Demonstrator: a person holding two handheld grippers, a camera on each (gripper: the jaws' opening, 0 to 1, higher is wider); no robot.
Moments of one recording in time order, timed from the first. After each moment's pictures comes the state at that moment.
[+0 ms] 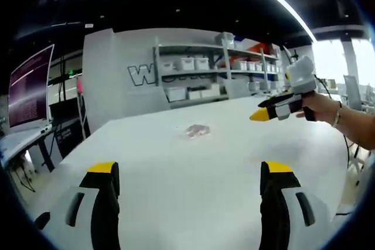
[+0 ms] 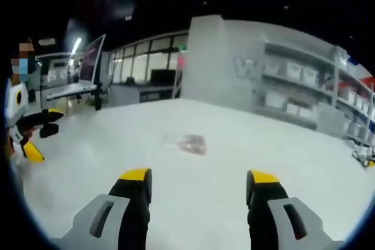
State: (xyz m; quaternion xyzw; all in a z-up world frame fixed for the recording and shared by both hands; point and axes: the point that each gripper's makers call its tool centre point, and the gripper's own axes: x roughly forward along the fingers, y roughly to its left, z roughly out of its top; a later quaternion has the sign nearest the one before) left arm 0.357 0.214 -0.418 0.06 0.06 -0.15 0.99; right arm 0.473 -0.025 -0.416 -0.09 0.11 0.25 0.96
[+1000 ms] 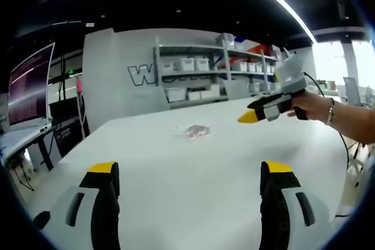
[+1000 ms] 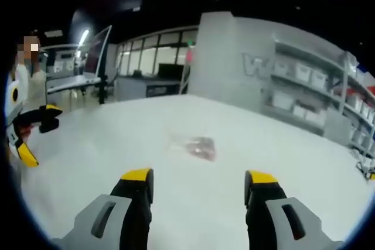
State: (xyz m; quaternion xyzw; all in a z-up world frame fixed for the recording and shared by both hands) left arm 0.359 0.213 -0.418 0.06 0.06 -0.15 0.99; right arm 0.485 0.004 -0.417 -0.12 0.12 0.27 0.95
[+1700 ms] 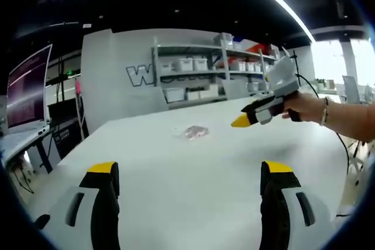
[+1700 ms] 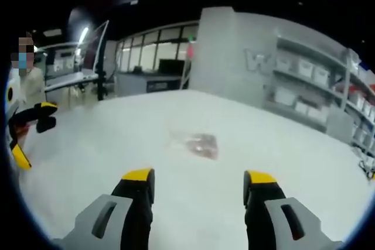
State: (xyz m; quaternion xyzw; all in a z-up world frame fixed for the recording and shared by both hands) left arm 0.363 0.209 -0.417 0.06 0.06 -0.16 0.98; right arm 0.504 0.009 -0.430 -0.12 0.14 0.27 0.94
